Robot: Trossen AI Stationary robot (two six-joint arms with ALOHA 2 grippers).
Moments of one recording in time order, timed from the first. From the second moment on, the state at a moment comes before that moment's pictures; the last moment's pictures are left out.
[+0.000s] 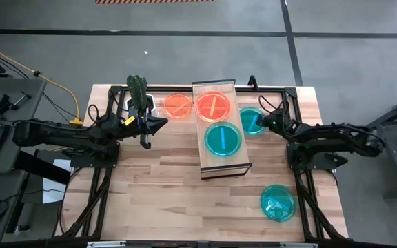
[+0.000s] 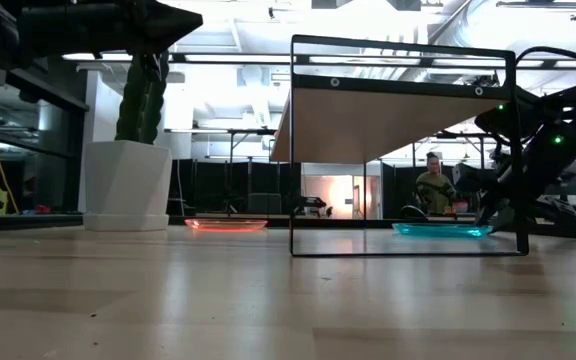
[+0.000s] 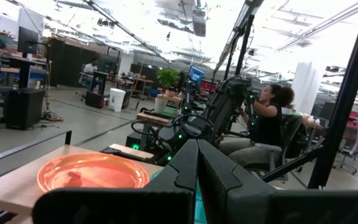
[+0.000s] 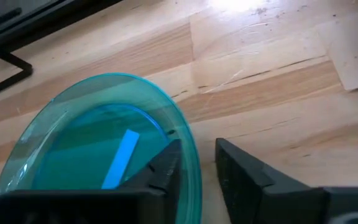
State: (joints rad) left arm 0.14 0.84 0.26 0.82 -0.05 -0.21; right arm -0.66 1.10 0.09 0.19 0.40 0.98
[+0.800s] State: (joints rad) left arm 0.14 0.84 0.26 0.84 -0.04 -0.21; right arm -0.66 1.03 0.09 0.51 0.43 0.91
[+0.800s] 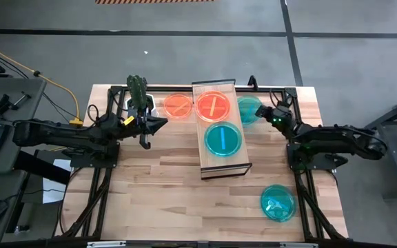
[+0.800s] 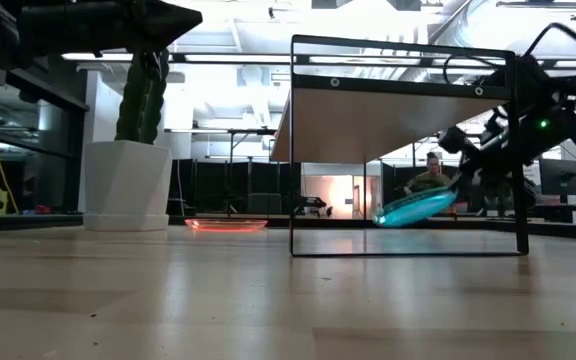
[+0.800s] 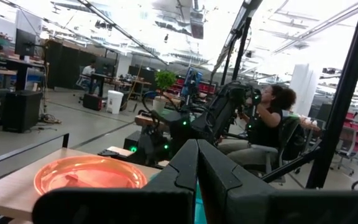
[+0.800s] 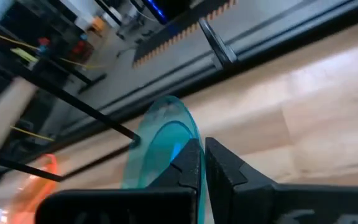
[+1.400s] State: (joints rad) left arm 0.14 0.84 0.26 0.83 -0.04 -0.21; right arm -0.75 0.61 0.09 0.43 0.46 0.86
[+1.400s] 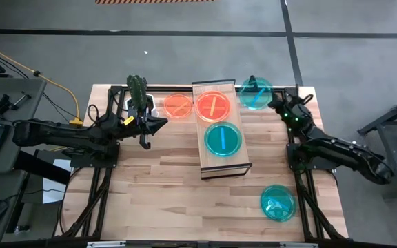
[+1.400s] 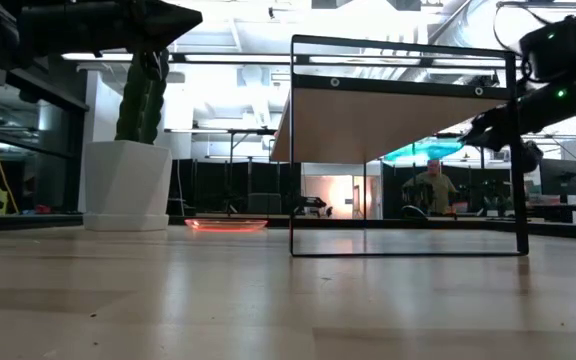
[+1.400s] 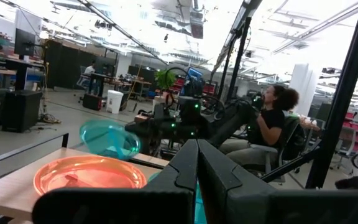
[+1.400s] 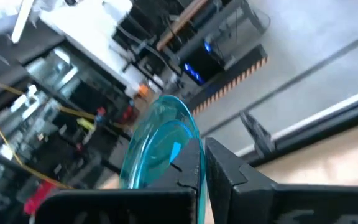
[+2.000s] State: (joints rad) left arm 0.14 0.84 0.26 0.84 -0.04 -0.21; right arm -0.53 0.57 0.41 0.14 0.18 0.68
